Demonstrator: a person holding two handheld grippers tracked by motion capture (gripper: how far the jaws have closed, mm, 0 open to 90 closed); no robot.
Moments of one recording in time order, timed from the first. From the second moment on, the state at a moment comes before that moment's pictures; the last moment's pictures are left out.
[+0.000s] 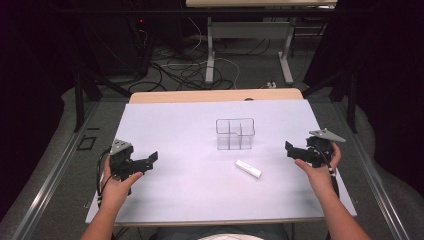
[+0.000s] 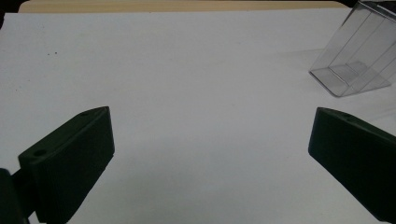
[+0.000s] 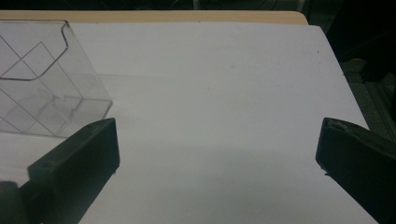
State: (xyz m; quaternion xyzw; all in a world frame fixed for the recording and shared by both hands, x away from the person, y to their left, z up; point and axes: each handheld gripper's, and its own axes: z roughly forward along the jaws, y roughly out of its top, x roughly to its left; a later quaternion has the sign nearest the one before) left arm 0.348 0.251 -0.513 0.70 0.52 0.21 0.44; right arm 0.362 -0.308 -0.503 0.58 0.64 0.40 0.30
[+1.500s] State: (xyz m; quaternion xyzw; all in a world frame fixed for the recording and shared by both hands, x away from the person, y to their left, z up) left arm 0.342 0.242 -0.513 0.71 0.51 0.24 0.43; right arm 0.429 -0.240 -0.478 0.57 0.69 0.38 0.23
